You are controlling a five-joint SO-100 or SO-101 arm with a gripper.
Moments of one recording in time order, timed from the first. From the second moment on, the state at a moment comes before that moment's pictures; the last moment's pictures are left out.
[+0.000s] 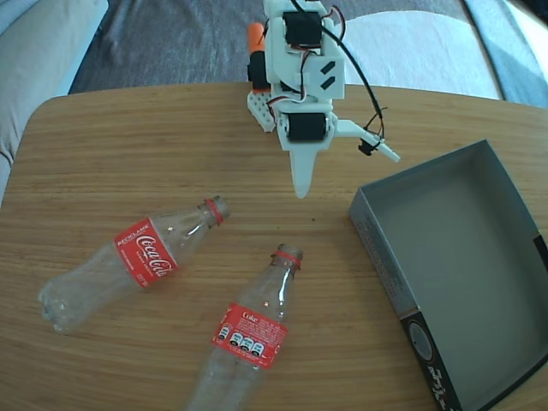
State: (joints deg) arm -7.9 181.6 162.2 62.9 -3.6
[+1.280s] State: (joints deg) arm -7.9 181.5 162.2 63.2 -3.4
